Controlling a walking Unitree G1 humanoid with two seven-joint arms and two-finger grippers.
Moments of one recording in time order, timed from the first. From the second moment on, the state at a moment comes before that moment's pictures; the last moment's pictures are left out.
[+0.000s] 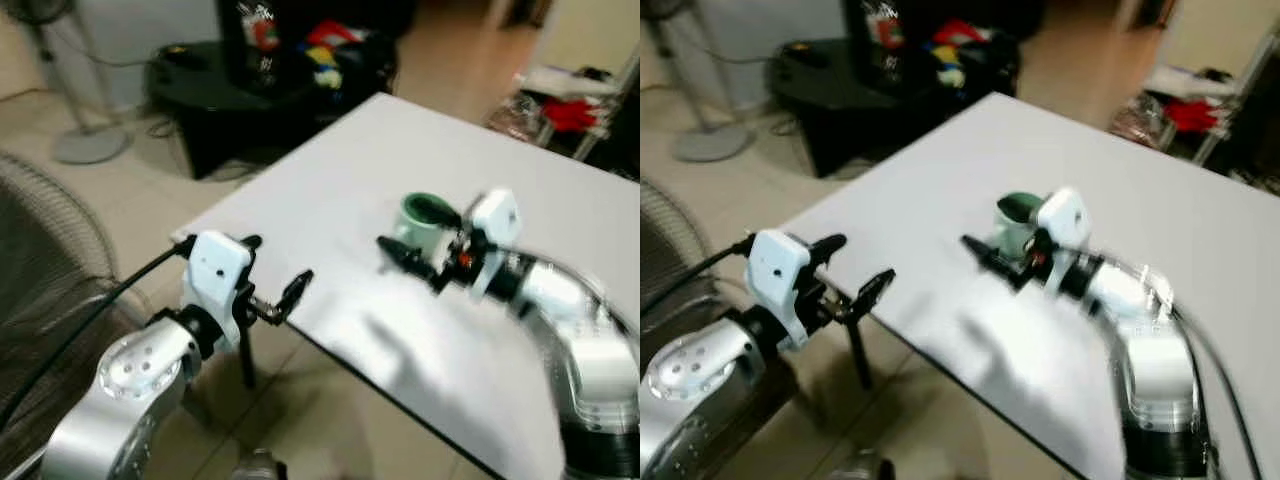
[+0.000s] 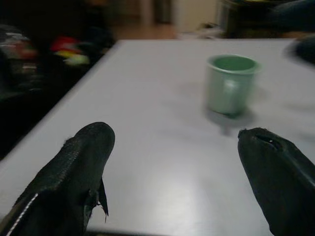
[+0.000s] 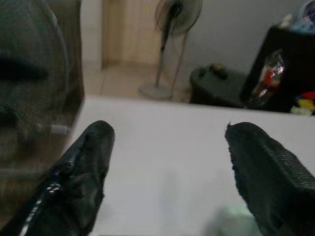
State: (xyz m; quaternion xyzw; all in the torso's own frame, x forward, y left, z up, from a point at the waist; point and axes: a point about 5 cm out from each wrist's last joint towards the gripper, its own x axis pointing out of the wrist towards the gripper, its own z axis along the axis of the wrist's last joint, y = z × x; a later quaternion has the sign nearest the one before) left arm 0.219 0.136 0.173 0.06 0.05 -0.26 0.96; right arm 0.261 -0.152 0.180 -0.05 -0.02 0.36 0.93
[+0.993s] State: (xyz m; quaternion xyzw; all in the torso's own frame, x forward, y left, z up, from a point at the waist) left arm 0.196 0.147 0.142 0.07 0.05 -0.10 0.99; right arm 0.207 -0.136 0.140 0.05 0.09 0.21 0.97
